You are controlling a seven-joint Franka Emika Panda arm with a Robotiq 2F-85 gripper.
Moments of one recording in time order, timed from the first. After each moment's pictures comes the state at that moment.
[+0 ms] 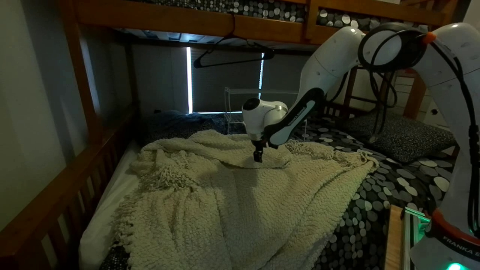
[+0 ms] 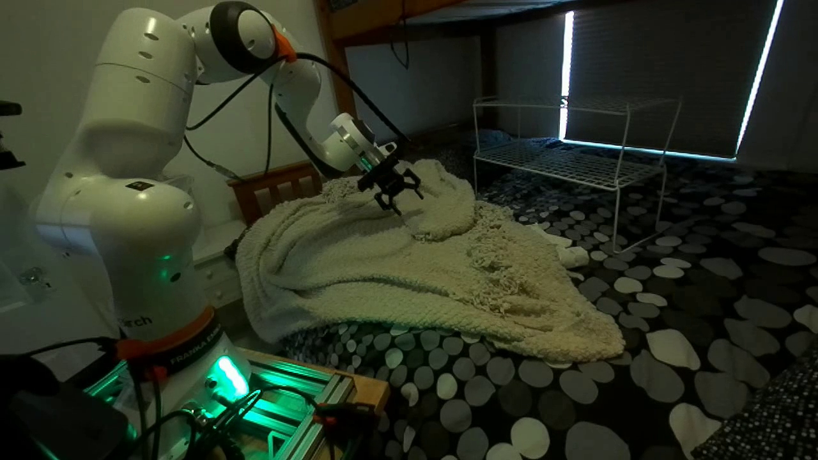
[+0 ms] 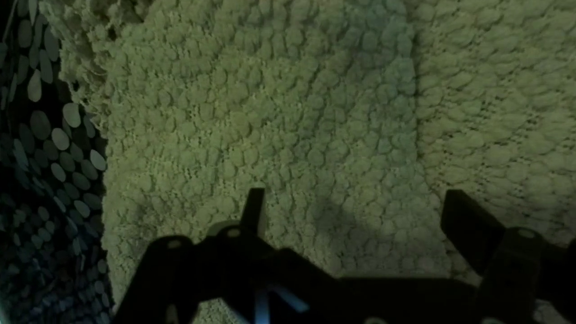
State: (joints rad) arm 0.00 0.62 -0.07 -1.79 -0.84 2.43 0.24
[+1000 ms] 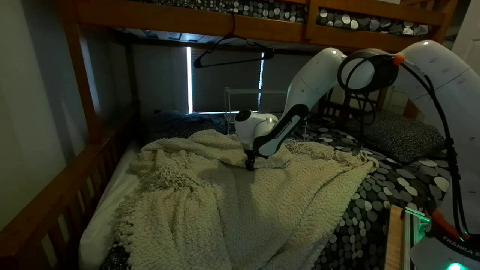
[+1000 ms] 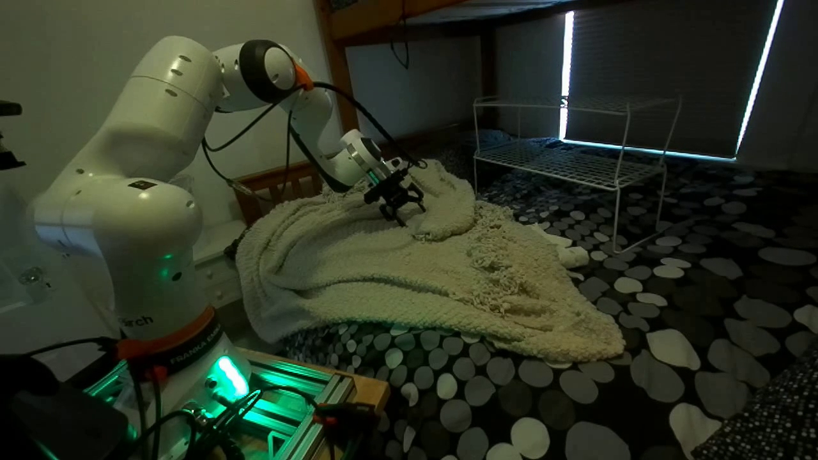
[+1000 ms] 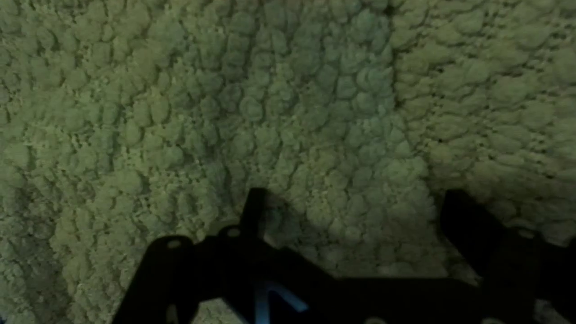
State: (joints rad) arm 0.03 0.81 -0.10 -1.61 -0.76 2.45 0.23
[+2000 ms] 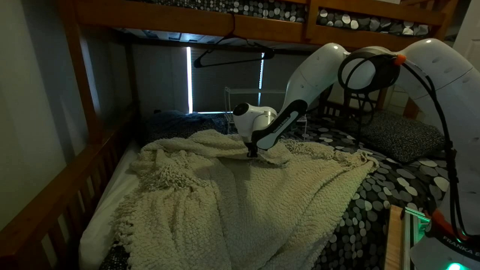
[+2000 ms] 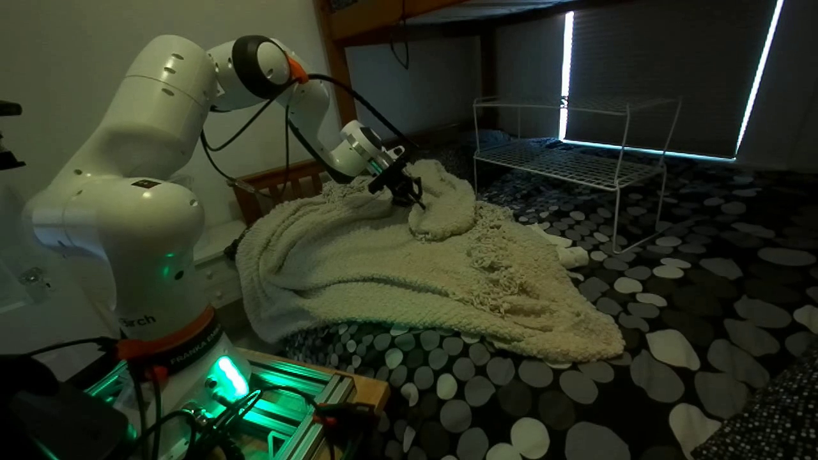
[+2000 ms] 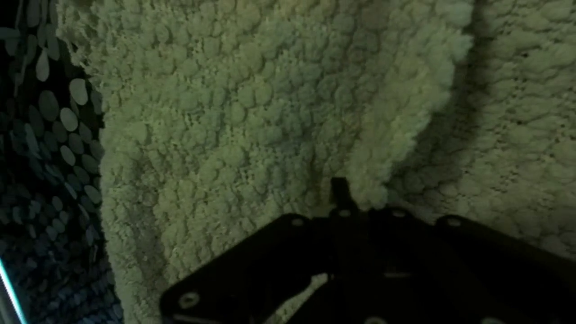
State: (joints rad) arm 0.07 0.79 -0.17 -1.57 -0.76 2.39 0.21
